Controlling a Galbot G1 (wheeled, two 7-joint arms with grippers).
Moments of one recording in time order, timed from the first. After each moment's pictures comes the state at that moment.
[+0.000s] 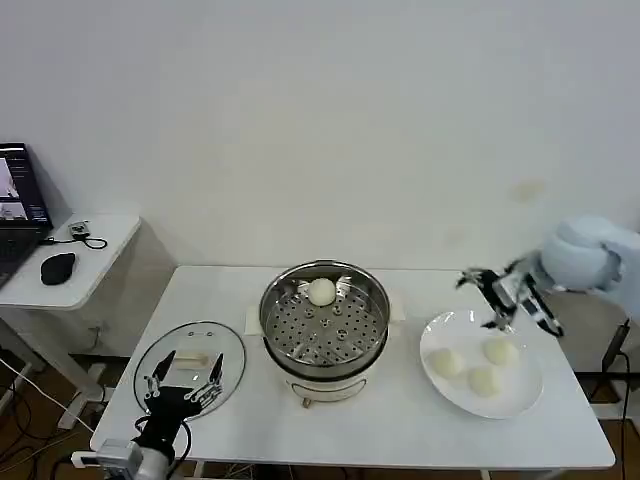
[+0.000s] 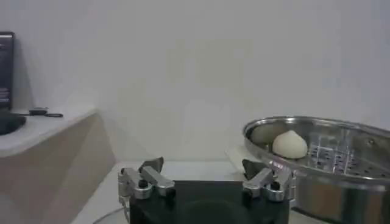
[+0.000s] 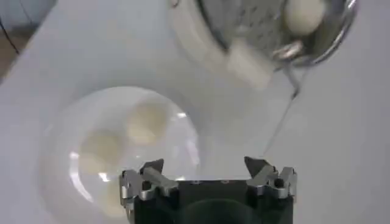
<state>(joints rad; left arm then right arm) 1.71 -1.25 -0.60 -2.26 -0.29 0.19 -0.07 0.75 0.29 -1.60 1.78 0.03 -0.13 -0.85</state>
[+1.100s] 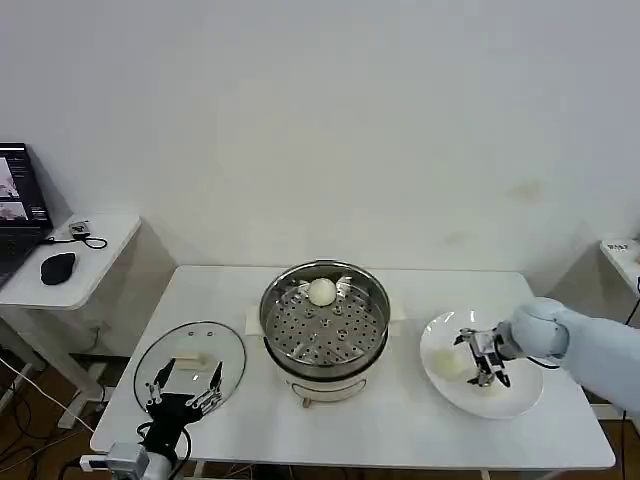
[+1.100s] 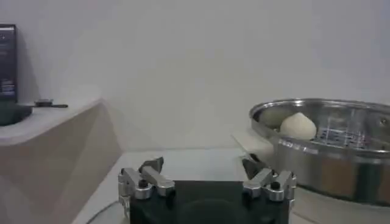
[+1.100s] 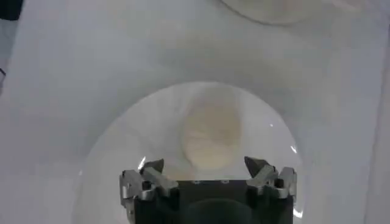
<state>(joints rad) 1.72 -1.28 -0.60 -2.20 -0.24 0.18 -0.07 -0.01 0.54 -1.00 1.46 -0.02 -0.22 -0.79</state>
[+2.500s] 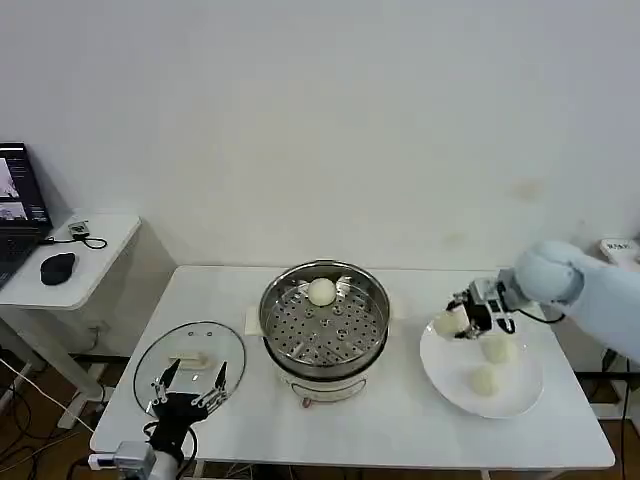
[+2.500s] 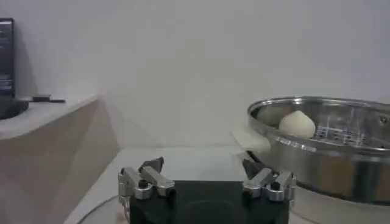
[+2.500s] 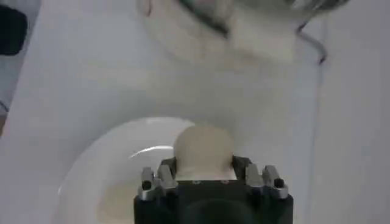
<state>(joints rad) 1.70 -1.31 -0.58 -2.20 -0.22 0.19 -0.06 0.42 0.49 -1.08 1.62 0.16 -0.26 -0.95</state>
